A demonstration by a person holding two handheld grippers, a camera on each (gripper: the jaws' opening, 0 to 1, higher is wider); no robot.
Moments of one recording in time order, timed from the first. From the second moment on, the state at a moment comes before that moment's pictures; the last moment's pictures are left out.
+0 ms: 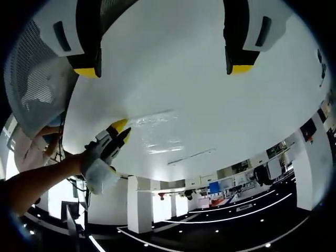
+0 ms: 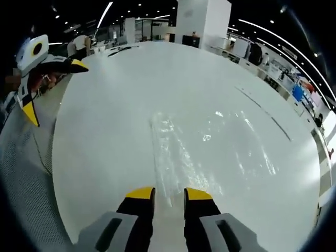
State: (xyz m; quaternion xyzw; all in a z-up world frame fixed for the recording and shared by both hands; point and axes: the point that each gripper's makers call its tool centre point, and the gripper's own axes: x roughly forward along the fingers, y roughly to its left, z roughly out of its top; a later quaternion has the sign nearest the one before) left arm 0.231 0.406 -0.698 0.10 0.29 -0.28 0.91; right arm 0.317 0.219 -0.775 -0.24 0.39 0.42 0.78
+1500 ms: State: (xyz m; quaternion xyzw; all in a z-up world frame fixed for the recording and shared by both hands) left arm 0.233 0.389 -0.691 0.14 0.28 -0.31 0.90; right arm 0.287 0.230 -0.753 -0.31 0.35 0.49 0.74
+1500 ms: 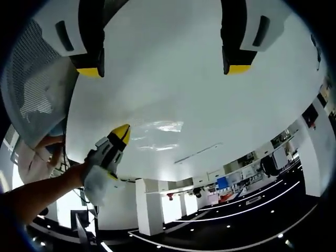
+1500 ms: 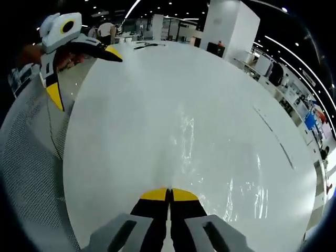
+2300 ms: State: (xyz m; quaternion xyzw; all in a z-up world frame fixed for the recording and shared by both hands) left arm 0.234 0.392 -0.690 0.15 0.26 -0.34 0.89; right arm 0.270 0.255 -0.720 -0.34 0.32 0.50 0.73
